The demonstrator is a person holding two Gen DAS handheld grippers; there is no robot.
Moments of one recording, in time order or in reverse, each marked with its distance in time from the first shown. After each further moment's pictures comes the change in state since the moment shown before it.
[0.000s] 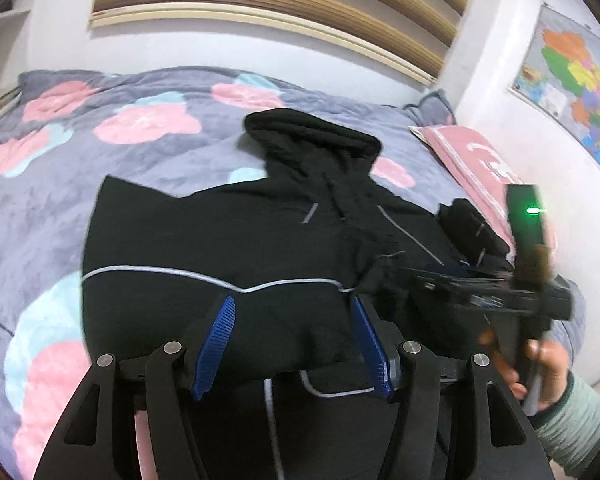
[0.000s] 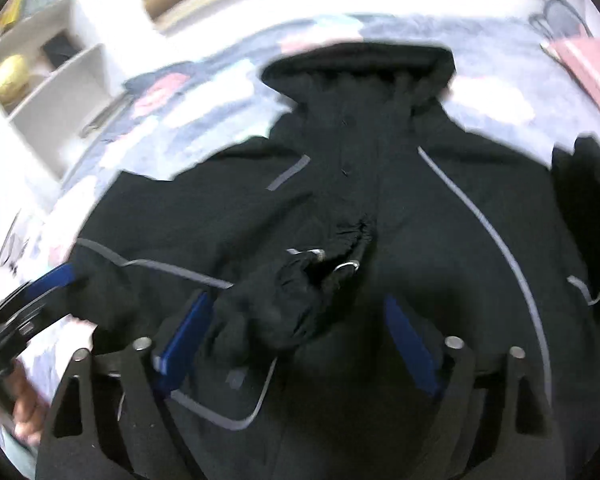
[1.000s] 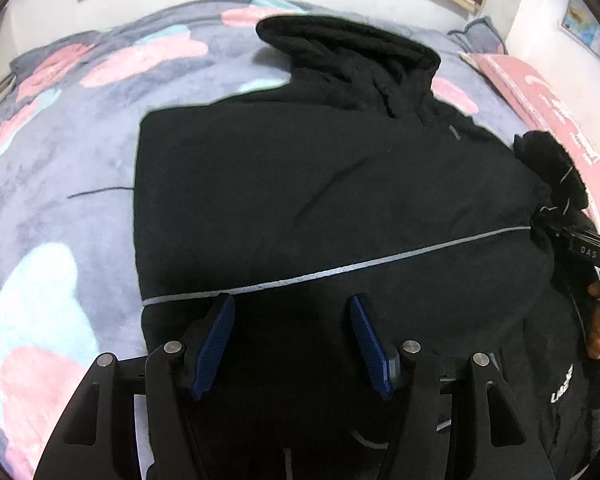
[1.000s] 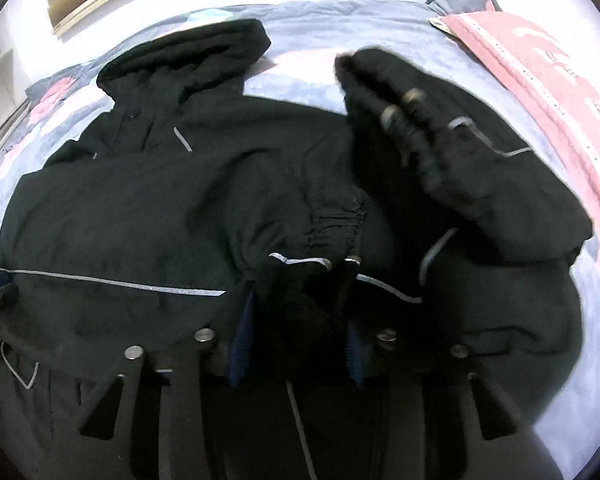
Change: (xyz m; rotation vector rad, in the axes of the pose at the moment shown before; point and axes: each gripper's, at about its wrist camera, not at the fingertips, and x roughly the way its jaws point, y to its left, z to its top) left arm 0.113 -0.003 -0.006 0.043 0.225 0.169; right arm -0.016 -0.141 -0.025 0.046 -0.024 -0.324
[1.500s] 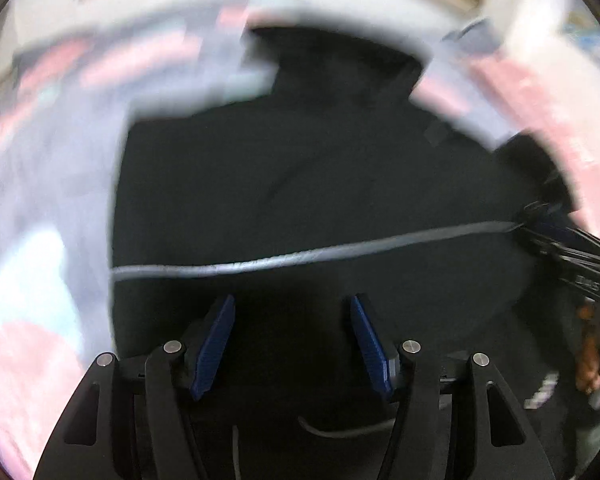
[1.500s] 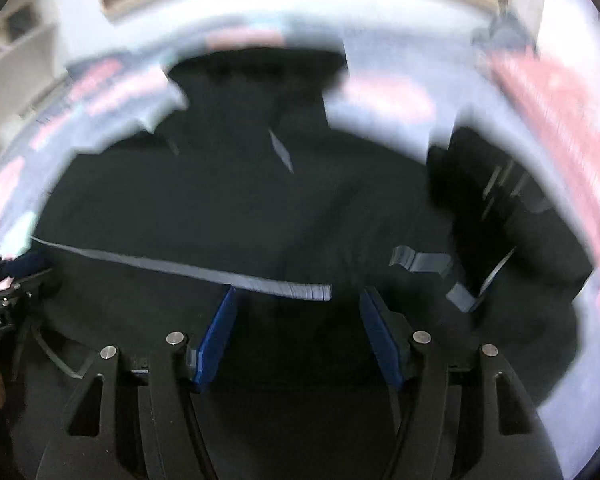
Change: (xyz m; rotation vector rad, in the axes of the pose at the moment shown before) left arm 0.013 -0.009 -0.004 -0.038 0.057 -0.011; right arm -0.005 0.066 -0.005 -0.099 0.024 0.039
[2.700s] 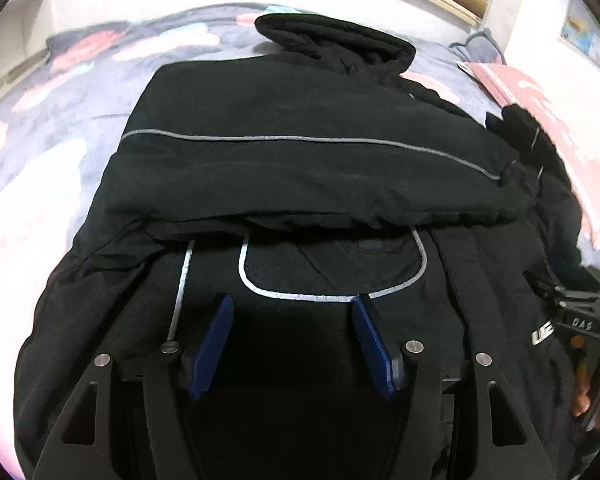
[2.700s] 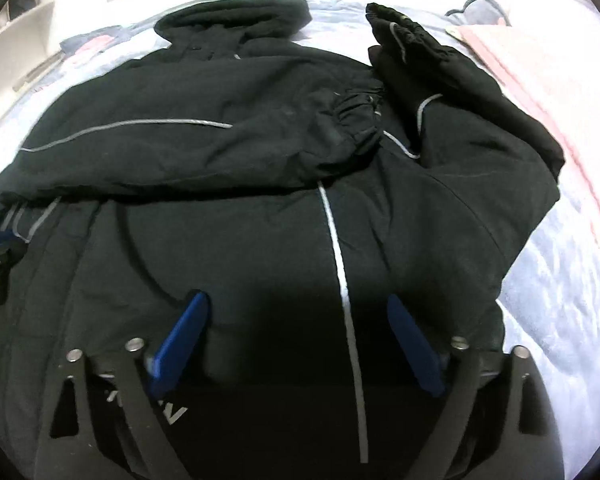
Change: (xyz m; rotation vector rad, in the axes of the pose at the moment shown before) left arm -0.031 -0.038 -0.095 -0.033 -0.123 0.059; right arm -0.025 -0.027 -0.098 -0.032 -0.035 -0.082
